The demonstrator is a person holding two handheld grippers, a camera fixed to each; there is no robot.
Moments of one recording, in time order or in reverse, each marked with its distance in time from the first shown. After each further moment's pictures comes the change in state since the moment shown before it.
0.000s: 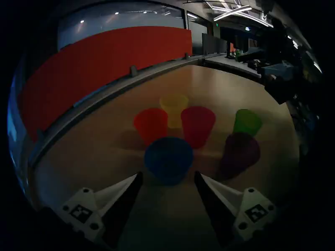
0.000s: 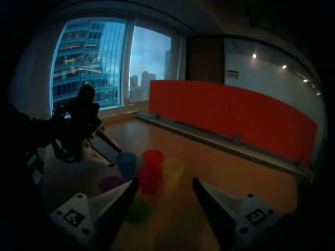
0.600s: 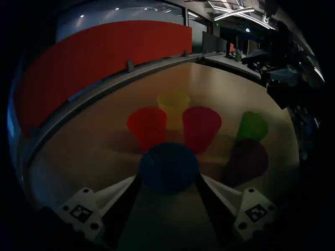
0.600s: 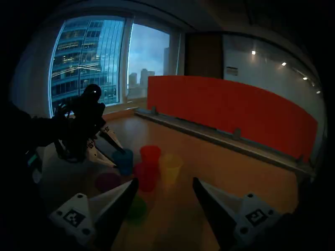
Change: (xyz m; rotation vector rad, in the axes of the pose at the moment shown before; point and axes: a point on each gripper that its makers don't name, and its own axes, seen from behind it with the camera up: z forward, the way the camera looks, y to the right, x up) left arm 0.005 -0.001 0.033 -0.043 -0.015 -0.029; right arm -0.010 0.006 0.008 -0.002 -0.023 0.010
